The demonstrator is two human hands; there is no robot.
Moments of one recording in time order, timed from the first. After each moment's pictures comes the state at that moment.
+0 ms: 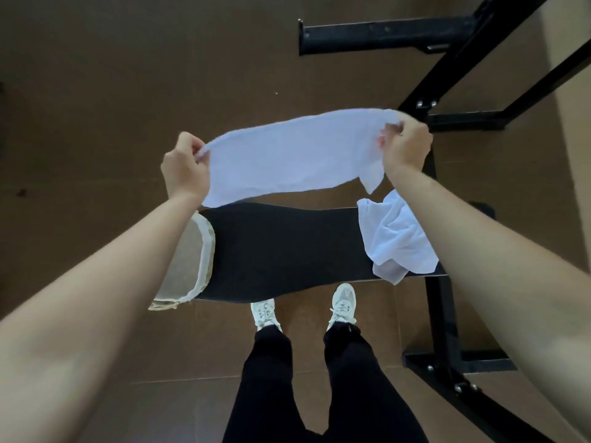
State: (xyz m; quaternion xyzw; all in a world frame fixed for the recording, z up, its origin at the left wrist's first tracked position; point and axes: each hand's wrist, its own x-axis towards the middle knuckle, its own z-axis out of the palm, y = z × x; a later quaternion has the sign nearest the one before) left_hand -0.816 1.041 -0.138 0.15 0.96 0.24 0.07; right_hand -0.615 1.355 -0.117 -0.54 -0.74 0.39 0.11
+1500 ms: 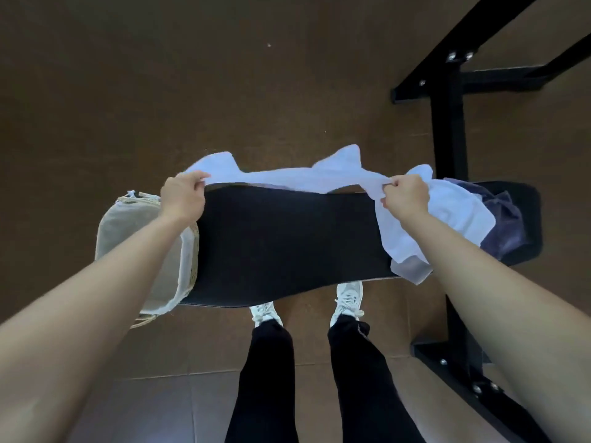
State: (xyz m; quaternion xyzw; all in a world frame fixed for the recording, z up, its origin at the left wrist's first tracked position) left_hand -0.828 1.013 -0.306 0.17 0.95 0.12 0.23; right_hand -0.563 1.337 -0.306 -0.58 -0.72 0.38 -0.09
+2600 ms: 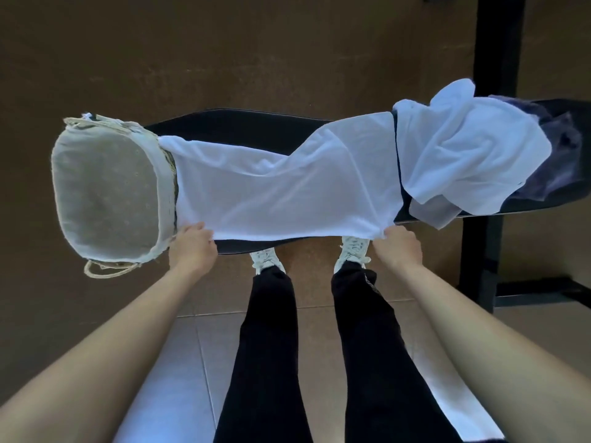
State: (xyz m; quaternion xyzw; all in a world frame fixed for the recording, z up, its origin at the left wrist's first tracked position) left_hand -0.658 0.873 -0.411 0.18 0.88 -0.11 0.43; right_hand -0.408 1.196 -0.383 -0.55 -0.69 0.31 -0.35
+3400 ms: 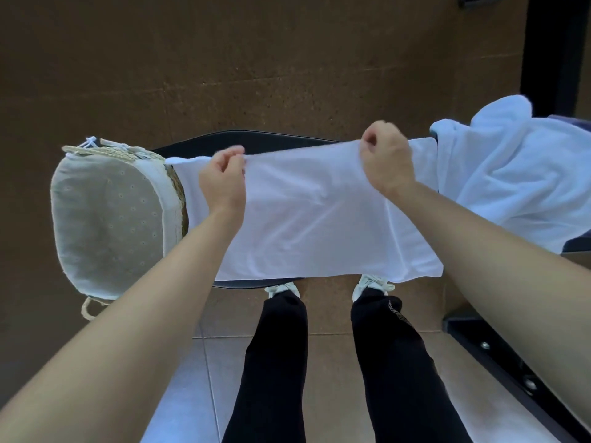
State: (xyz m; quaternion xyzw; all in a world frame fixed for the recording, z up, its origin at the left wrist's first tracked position) left_hand -0.741 1.032 -0.431 -0.16 0.83 0.48 0.24; right_hand -0.607 1.268 -0.467 -0.39 -0.86 0.34 -0.06
